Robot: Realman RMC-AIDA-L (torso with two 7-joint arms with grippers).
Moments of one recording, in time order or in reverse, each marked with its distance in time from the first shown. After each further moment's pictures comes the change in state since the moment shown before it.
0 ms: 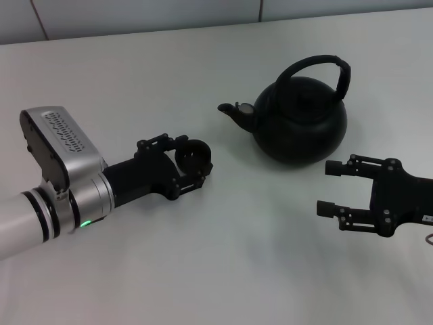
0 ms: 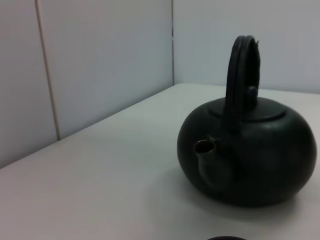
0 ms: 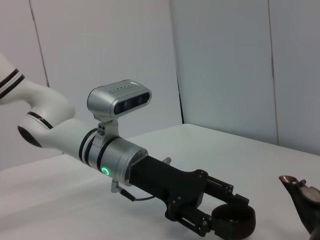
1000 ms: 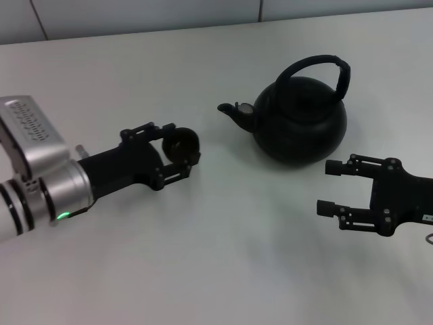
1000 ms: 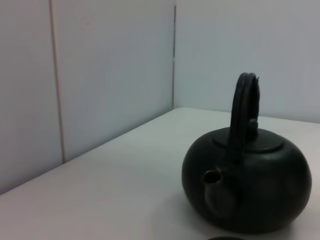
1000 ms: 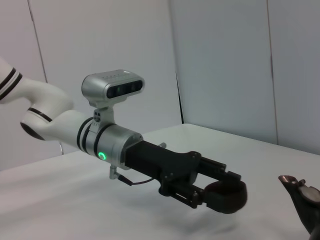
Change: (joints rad) left arm 0.060 0.000 0.069 0.158 -0.002 0.132 -0.146; right arm 0.001 0.000 0.000 -0.002 0.000 0.000 0.007
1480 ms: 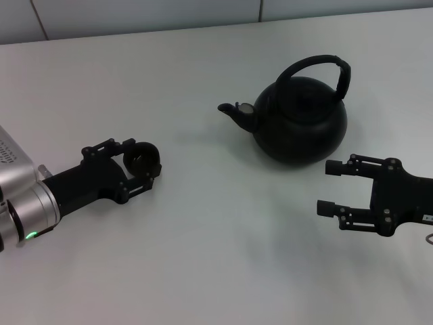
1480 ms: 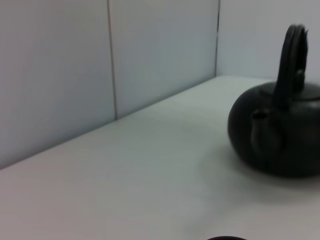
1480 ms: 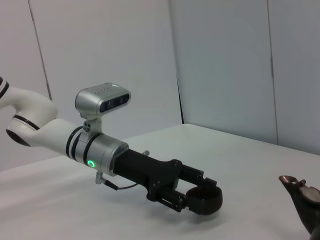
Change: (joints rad) left arm 0.107 0.001 -0.004 0.078 0.001 -0.047 0.000; right arm 0.000 0.000 0.000 0.000 0.000 -0.001 0.000
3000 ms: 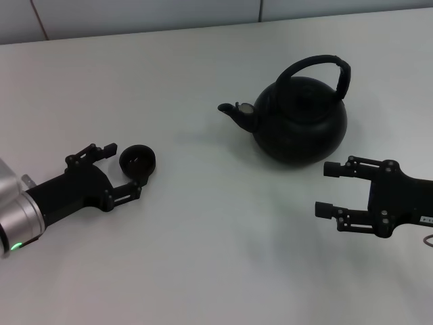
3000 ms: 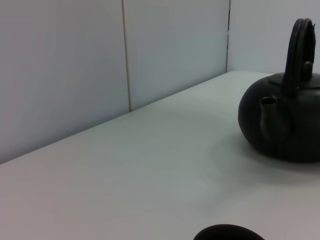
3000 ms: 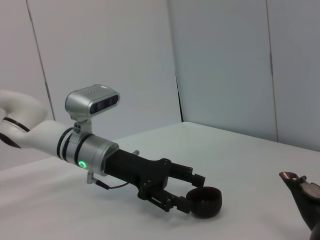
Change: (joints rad) left arm 0.057 0.000 -0.001 0.045 0.000 0.018 0.002; right arm 0.000 0.002 -0.002 0.009 -0.003 0.011 -0.001
